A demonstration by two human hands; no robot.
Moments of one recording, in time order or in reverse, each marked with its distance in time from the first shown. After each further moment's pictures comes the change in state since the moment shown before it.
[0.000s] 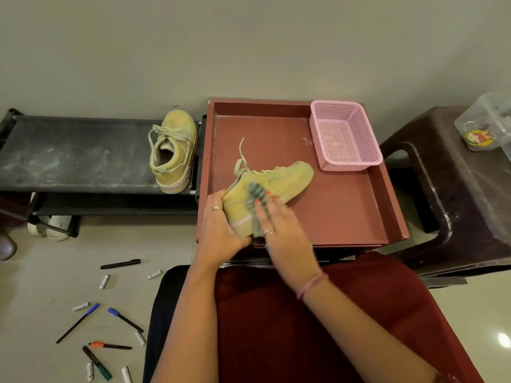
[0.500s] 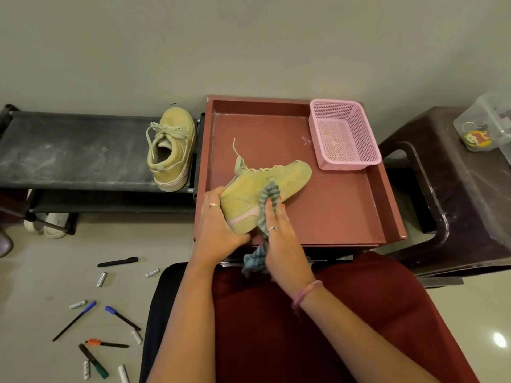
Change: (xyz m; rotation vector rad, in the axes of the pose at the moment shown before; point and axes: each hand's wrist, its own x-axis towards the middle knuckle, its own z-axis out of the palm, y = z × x) left_hand 0.000 0.000 0.000 -0.046 -0.009 -0.061; right_hand -0.007 -0.021 -0.012 0.395 -0.058 0.248
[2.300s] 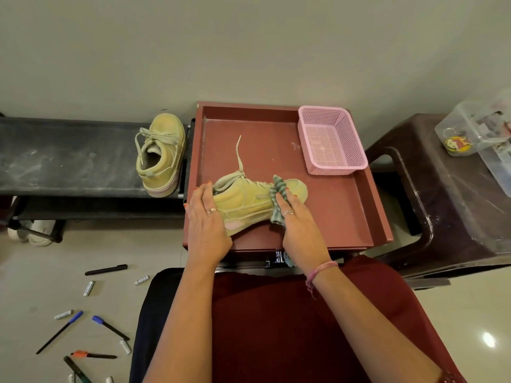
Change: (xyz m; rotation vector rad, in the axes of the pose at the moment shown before) left_hand 0.006 0.000 0.017 0.489 0.145 0.147; right_hand 0.026 0.044 -0.032 -0.239 0.028 0.081
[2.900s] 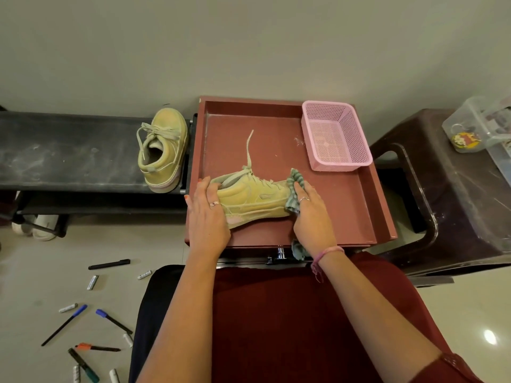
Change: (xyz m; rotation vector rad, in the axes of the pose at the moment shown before) left_hand 0.011 -0.008 0.007 0.115 -0.011 0.000; right_hand 0.020 0.018 -0.003 0.017 0.048 0.150
